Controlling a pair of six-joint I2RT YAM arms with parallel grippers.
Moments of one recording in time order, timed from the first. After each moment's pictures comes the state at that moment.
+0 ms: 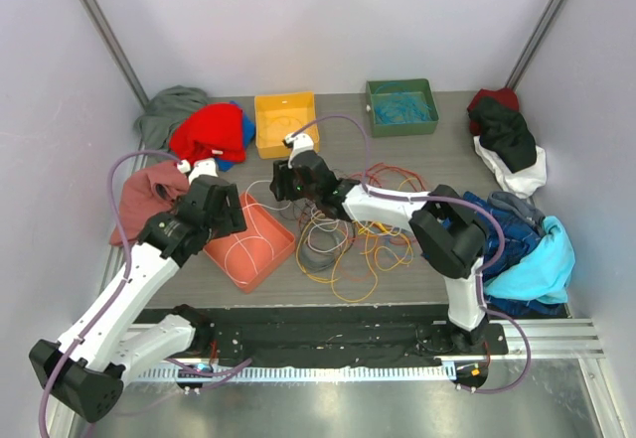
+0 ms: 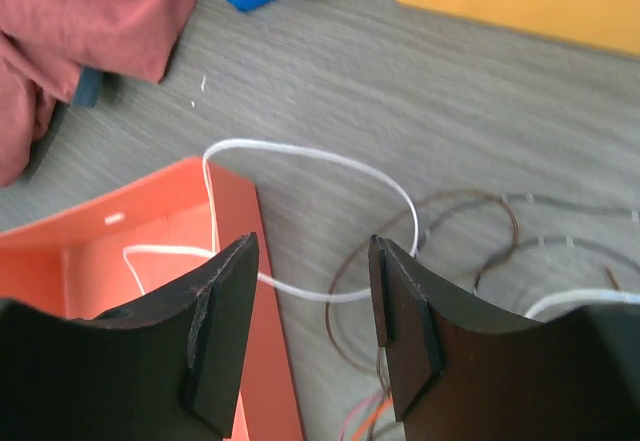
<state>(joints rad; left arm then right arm) -0.48 0.93 0.94 -0.86 -0.36 -0.58 0.86 1.95 1.31 0.18 0.13 0.42</state>
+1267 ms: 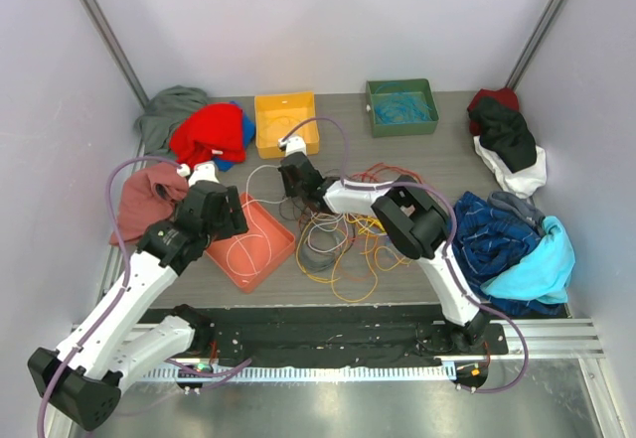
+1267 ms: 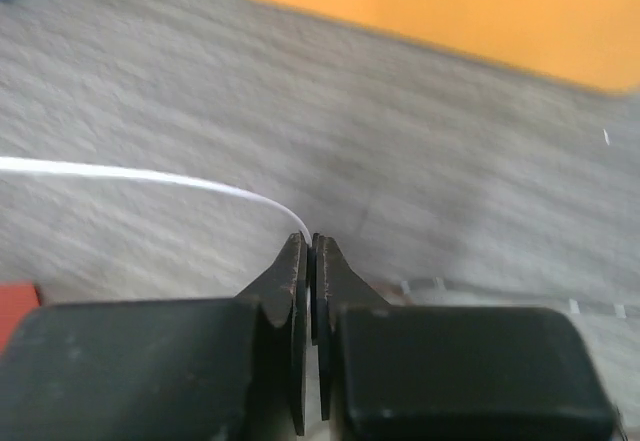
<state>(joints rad) -0.48 0.88 0.87 -0.77 -0.33 -0.58 0.82 2.28 1.58 0.16 0.29 0.28</state>
